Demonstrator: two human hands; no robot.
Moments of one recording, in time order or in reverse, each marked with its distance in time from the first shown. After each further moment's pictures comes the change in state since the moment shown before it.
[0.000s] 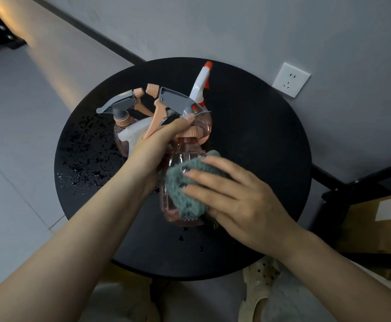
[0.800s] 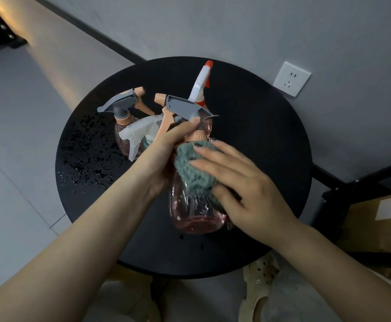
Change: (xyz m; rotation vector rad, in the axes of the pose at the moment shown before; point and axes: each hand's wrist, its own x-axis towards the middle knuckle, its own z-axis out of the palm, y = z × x) left_hand -0.001 -0.004 0.008 -0.122 -0.150 -0.084; right_hand 0.008 0.000 -0.002 0.309 0.044 0.276
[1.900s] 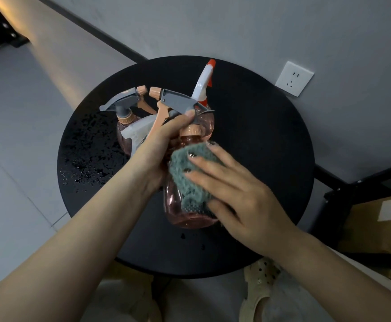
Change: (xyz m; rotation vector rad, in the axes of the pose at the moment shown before) left_hand 0.001 0.007 -0.003 -0.024 0.044 0.042; right_hand -0.007 -0.007 0.007 -0.078 -0.003 -0.118
